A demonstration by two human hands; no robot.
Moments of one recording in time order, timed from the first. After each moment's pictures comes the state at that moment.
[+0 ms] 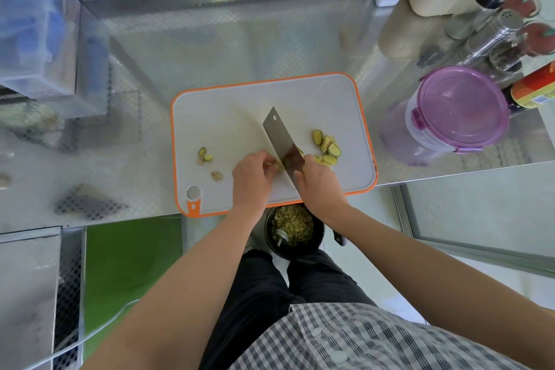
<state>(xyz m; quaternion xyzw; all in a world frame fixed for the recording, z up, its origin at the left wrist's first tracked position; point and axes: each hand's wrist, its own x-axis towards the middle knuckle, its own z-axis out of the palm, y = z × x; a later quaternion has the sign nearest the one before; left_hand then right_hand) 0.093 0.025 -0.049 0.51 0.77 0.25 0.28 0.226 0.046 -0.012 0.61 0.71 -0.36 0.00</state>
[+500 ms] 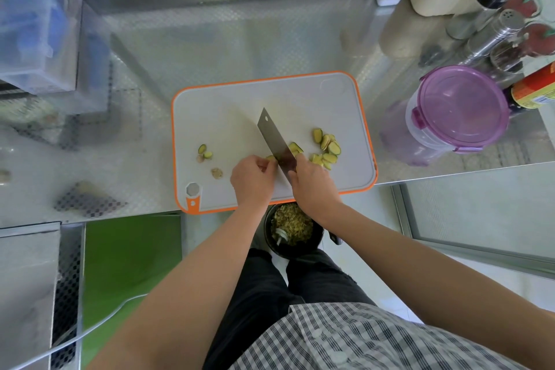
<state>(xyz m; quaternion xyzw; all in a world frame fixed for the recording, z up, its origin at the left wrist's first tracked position) 0.102 0.025 -0.048 0.37 0.84 0.26 0.30 0.217 0.044 -0.016 0.60 0.73 -0.34 0.02</state>
